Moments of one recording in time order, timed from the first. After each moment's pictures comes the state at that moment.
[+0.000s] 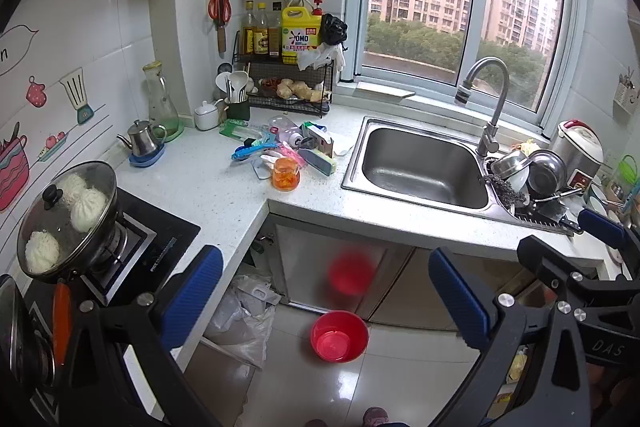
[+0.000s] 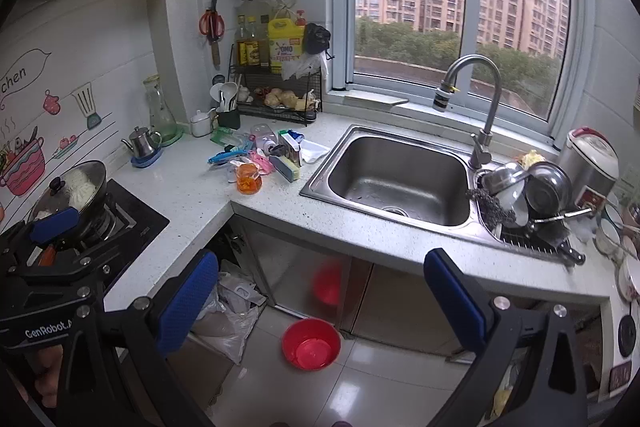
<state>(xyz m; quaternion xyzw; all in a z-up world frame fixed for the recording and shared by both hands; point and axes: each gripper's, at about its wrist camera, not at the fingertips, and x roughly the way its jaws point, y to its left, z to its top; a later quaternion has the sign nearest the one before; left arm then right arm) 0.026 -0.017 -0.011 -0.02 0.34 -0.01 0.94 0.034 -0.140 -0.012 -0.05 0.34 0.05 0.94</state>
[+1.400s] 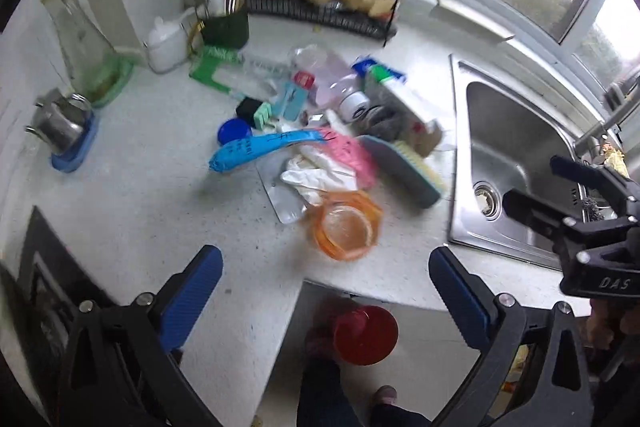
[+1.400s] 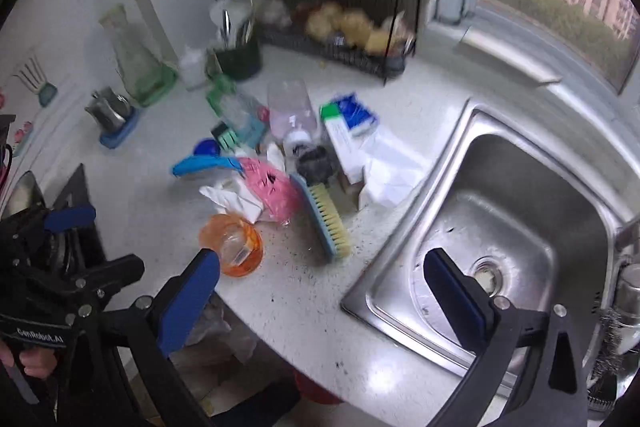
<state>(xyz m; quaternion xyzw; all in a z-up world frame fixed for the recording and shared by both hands) 0.411 0.098 -0.160 -0.05 0.55 -0.02 0.84 0.405 -0.055 -0.153 -0.07 0.52 0.18 0.83</state>
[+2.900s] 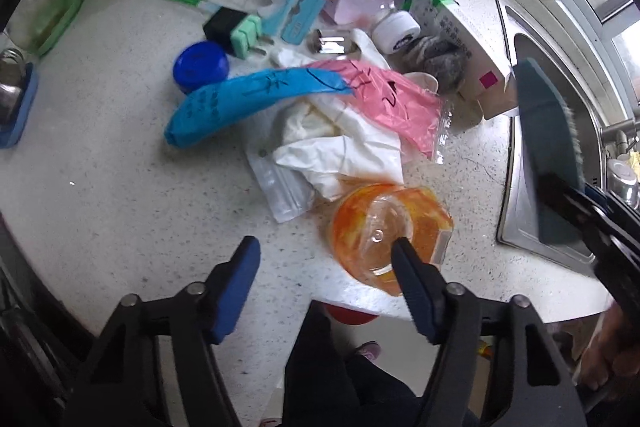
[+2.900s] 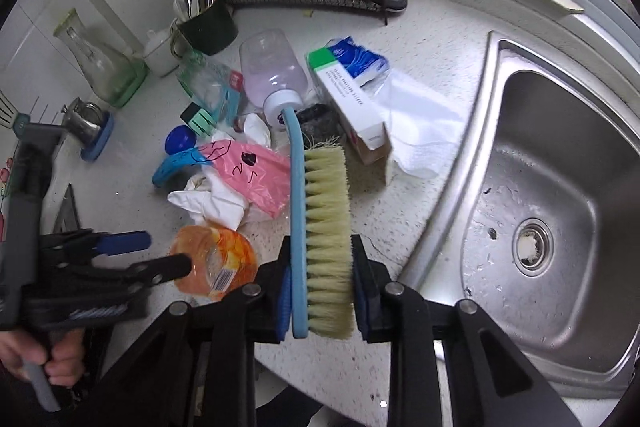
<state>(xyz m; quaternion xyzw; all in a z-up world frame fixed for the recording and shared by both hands) 0.483 0.112 -0.248 -0.08 0.65 -0.04 0.75 0.415 -0.083 -0.134 -0.01 0.57 0.15 0.81</state>
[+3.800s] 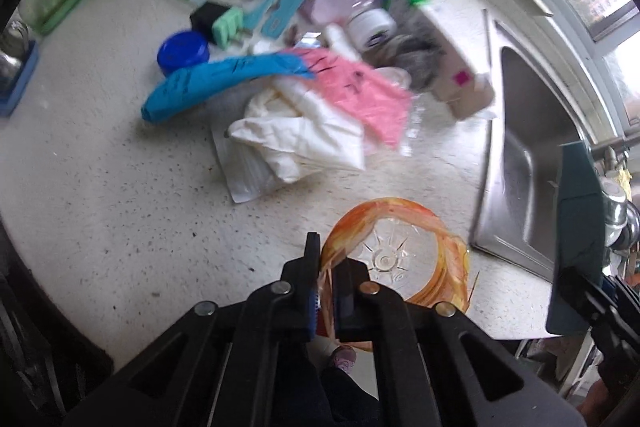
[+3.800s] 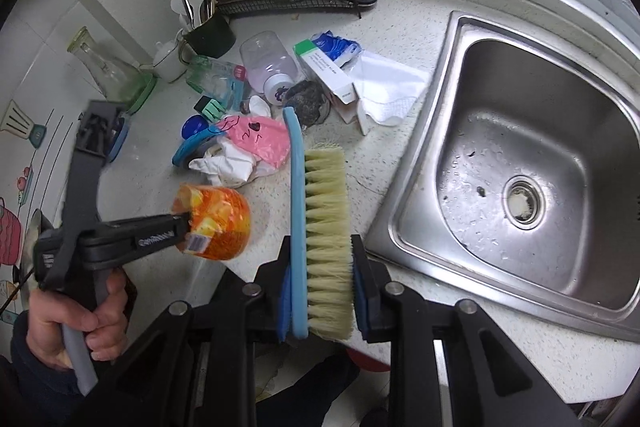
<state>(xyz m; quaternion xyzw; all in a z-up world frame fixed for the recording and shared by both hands) 0.437 0.090 -0.240 -0.11 0.62 -0.03 0.78 0.370 -0.090 -0.148 0.03 0.56 0.14 0.81</state>
